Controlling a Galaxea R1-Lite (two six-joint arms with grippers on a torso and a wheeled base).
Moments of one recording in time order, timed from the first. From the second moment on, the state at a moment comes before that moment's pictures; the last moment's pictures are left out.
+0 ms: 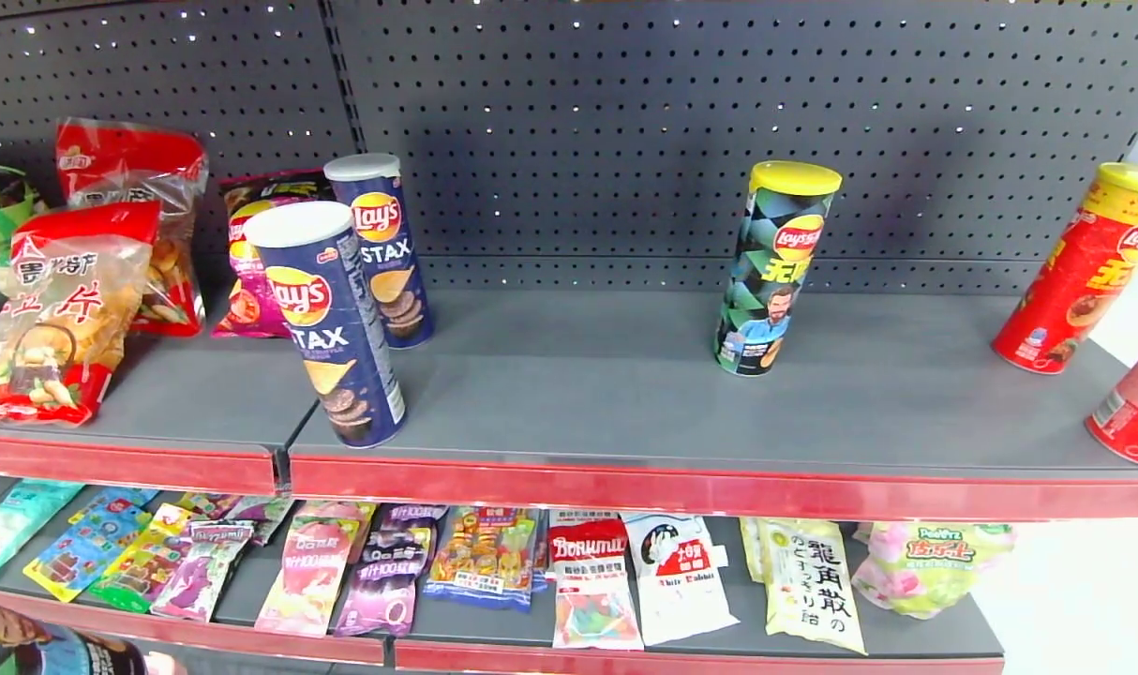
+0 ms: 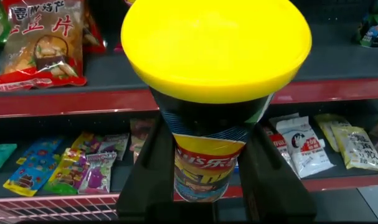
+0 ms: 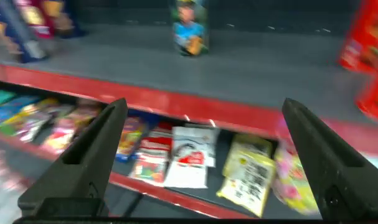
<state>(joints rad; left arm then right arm) 0.00 0.25 -0.51 0.26 -0.11 0.02 0.07 0.37 -0.37 -0.03 0.24 0.04</state>
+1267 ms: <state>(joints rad) -0.01 0.39 -0.55 0.13 -0.16 0.03 0.05 1.79 -1.10 -0.52 0.78 -0.11</state>
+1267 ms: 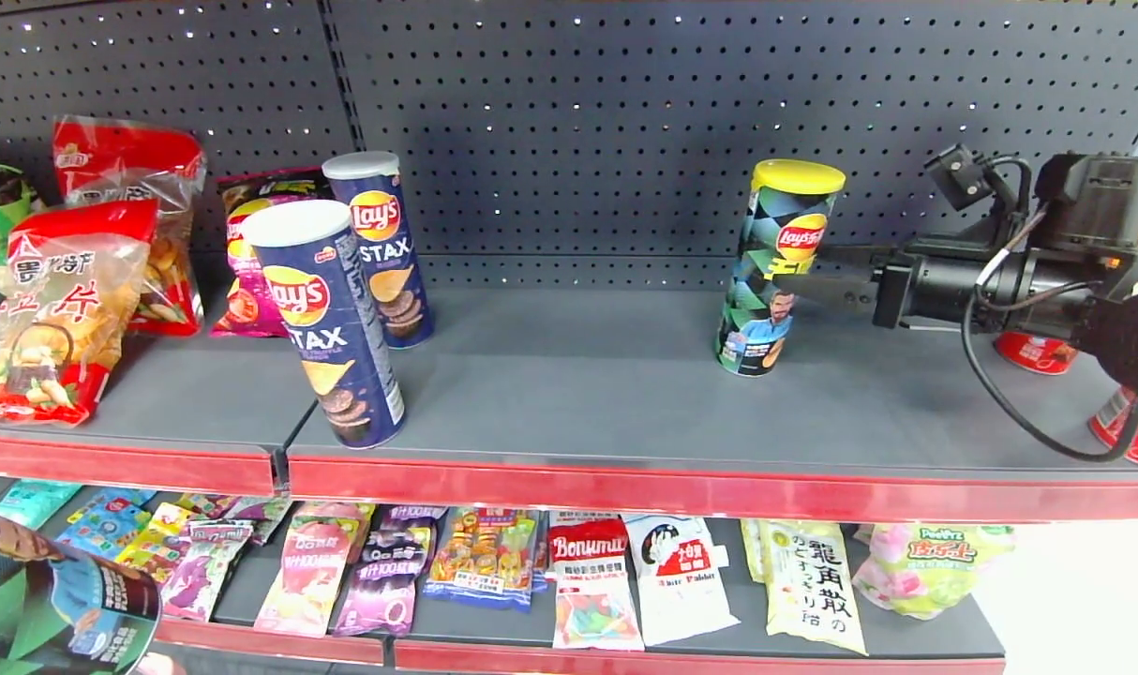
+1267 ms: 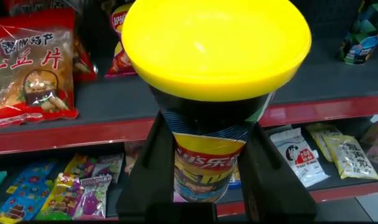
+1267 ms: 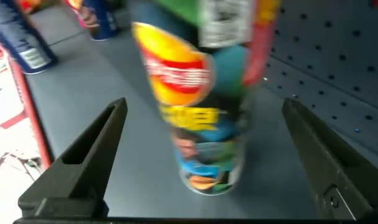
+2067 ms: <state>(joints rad) -0.01 0.44 -0.58 0.13 -0.18 0.03 0.05 1.94 -1.30 -0.52 0.90 -0.10</state>
